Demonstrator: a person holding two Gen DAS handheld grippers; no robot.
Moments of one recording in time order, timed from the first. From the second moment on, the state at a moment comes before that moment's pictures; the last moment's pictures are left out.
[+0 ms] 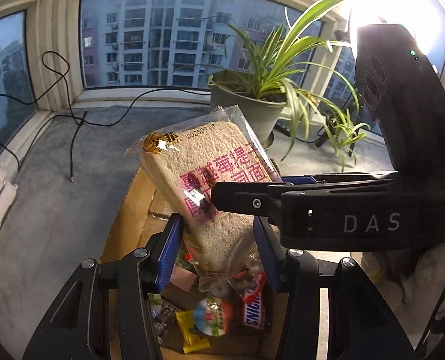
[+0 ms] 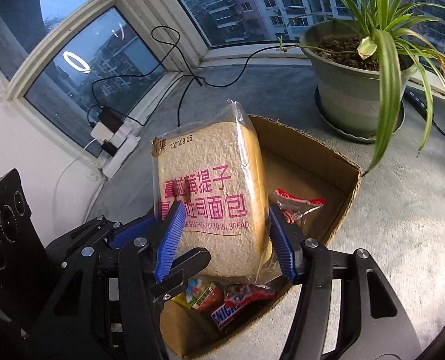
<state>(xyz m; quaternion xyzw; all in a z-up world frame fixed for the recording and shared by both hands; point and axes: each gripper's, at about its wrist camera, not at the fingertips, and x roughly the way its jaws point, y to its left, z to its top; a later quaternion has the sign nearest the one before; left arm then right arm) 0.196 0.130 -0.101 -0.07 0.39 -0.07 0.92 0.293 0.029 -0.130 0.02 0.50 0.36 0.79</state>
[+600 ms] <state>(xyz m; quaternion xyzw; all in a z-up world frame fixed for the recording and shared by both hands) 0.200 0.135 -0.110 -0.04 0.40 -0.04 0.91 0.305 0.034 -0.141 0.00 0.50 0.34 0.79</state>
